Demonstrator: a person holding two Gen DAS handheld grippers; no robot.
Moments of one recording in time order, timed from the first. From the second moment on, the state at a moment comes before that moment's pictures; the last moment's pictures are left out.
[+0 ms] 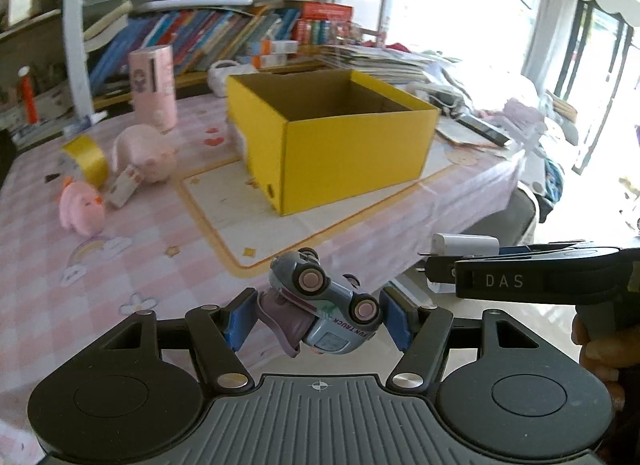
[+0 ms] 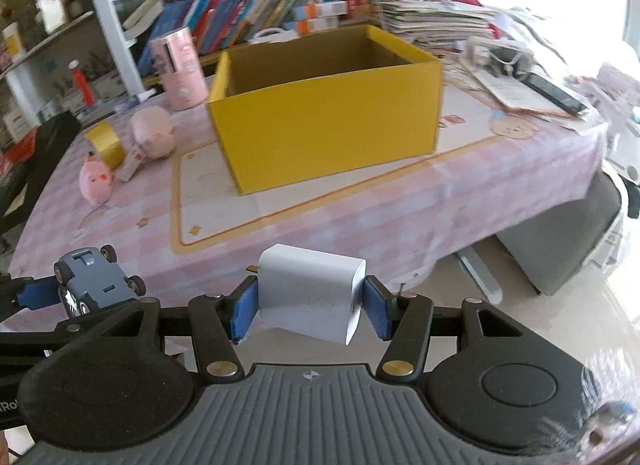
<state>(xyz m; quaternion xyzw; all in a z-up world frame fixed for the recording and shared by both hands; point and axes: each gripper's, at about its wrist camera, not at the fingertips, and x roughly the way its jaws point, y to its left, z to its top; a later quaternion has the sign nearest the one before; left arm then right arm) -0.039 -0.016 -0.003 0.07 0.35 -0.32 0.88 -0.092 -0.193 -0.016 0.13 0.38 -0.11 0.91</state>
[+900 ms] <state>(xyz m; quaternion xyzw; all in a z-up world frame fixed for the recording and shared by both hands) -0.002 -0.060 0.003 0.08 0.34 -0.33 0.88 -0.061 -0.237 -0.009 0.13 0.38 -0.13 0.91</state>
